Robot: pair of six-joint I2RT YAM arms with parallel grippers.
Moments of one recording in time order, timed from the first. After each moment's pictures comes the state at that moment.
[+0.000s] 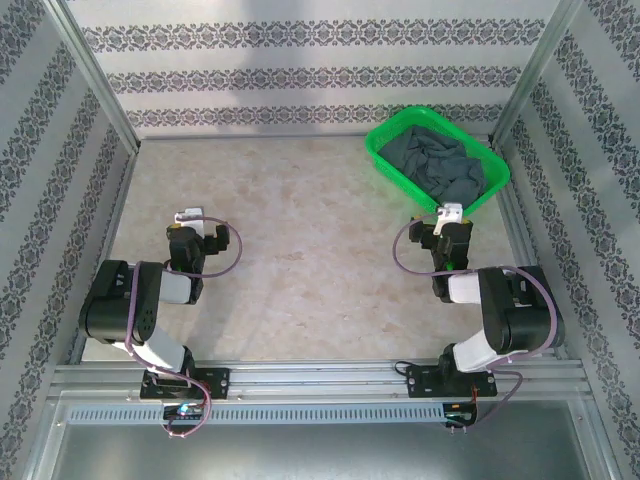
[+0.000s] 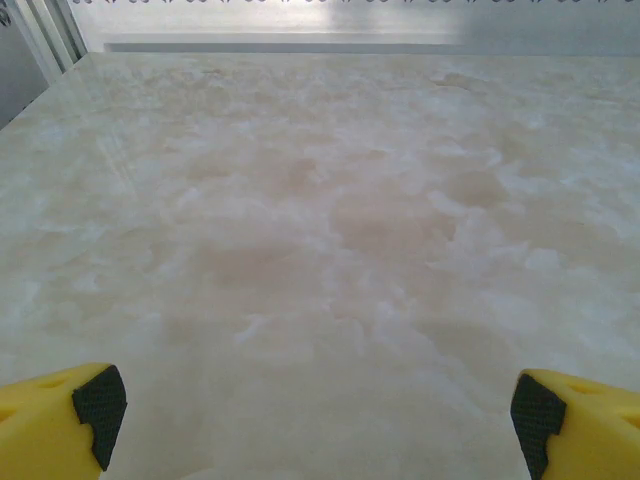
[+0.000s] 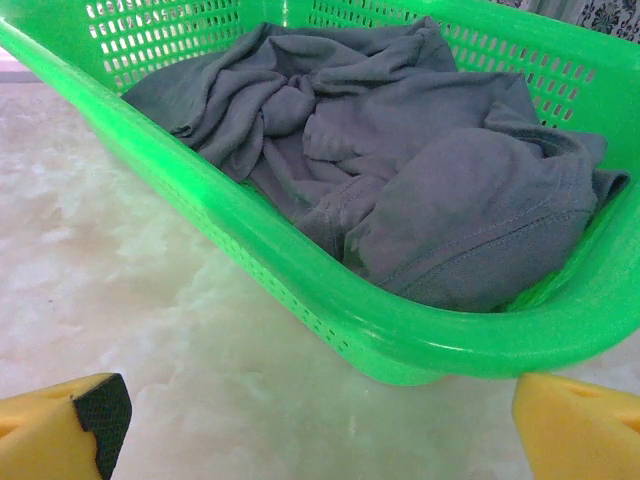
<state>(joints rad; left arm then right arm) 0.00 1.59 0.36 0.87 -0.13 -0.03 0.03 1.52 0.36 0.82 0.15 0.03</state>
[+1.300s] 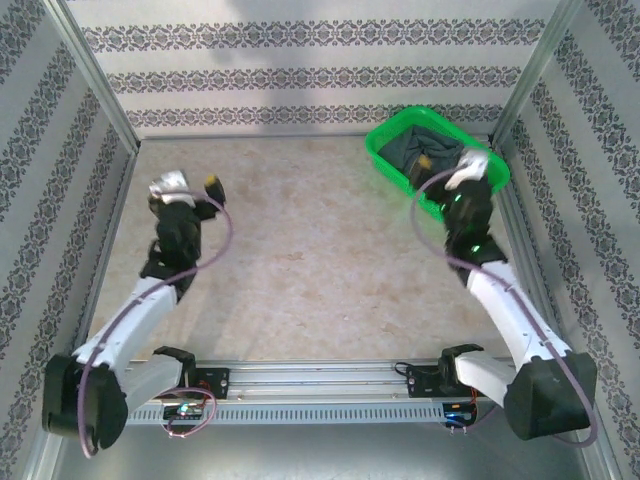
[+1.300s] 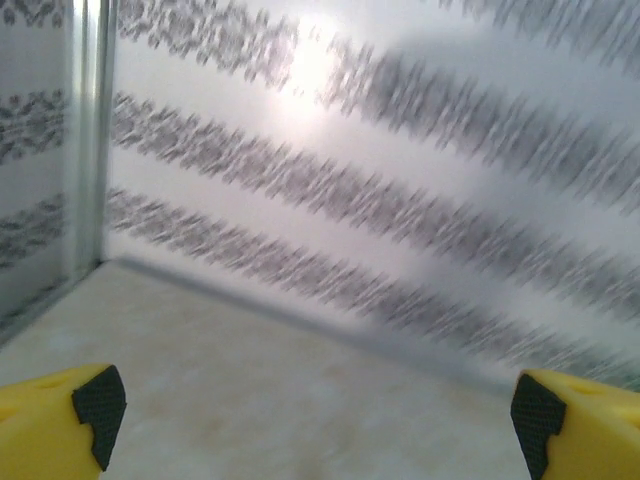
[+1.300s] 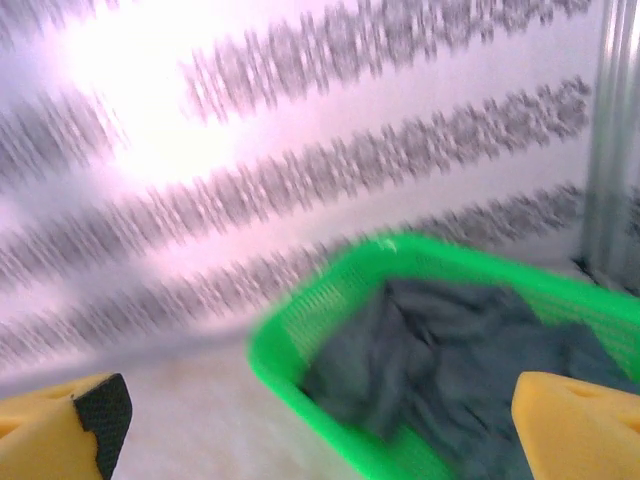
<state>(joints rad) -0.12 1.00 0.77 0.19 -0.30 -0.38 0.01 1.12 0.95 0.10 -0.04 0.42</state>
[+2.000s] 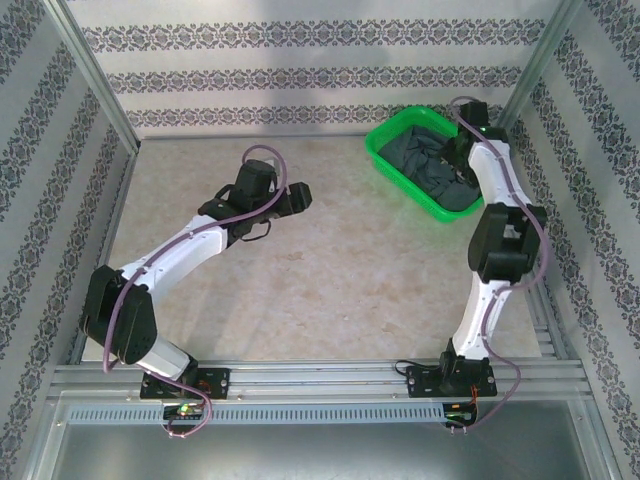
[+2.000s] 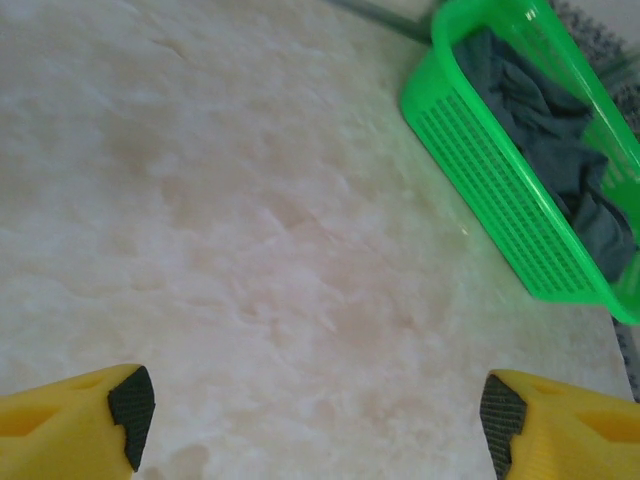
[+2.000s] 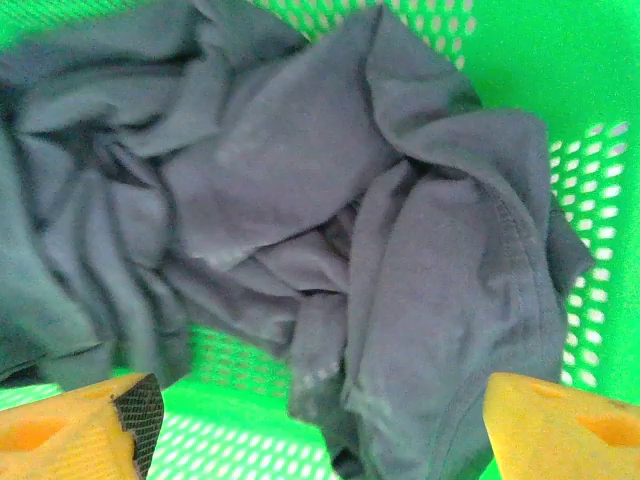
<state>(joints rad) -0.49 1.53 1.20 -0.32 0.06 -0.67 -0.11 2.10 1.93 -0.94 0.14 0.68</state>
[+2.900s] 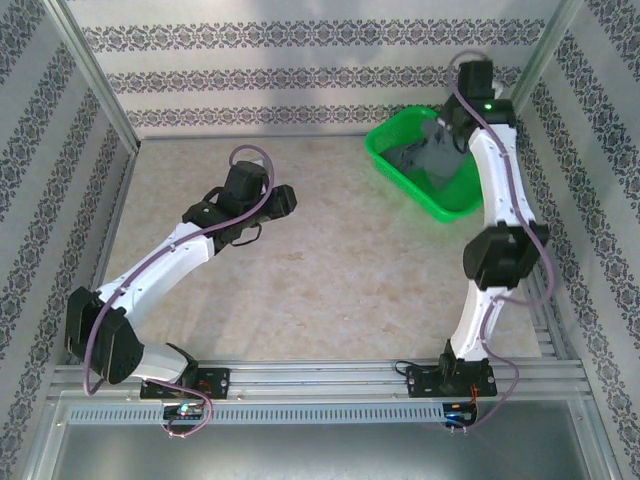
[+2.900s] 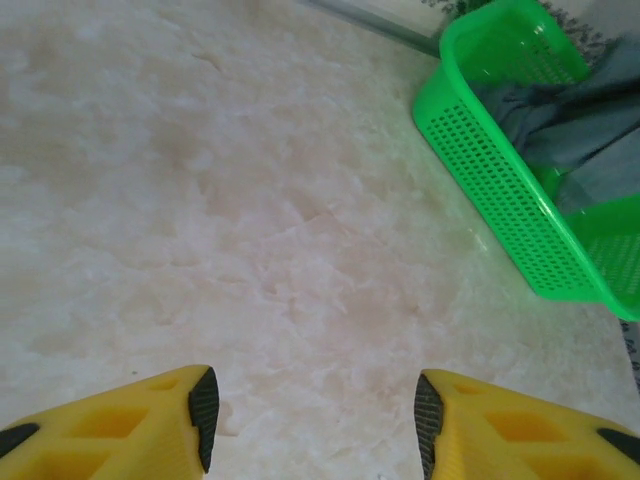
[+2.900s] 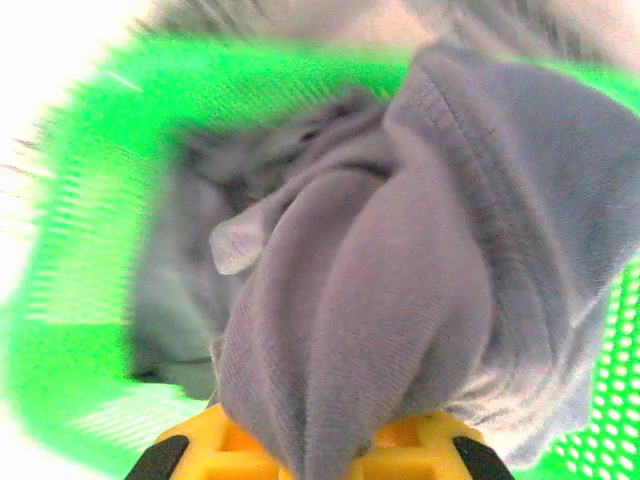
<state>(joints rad) -0.50 1.40 1.21 -0.47 -0.05 -0.68 0.01 1.95 2.23 -0.95 0.19 0.61</state>
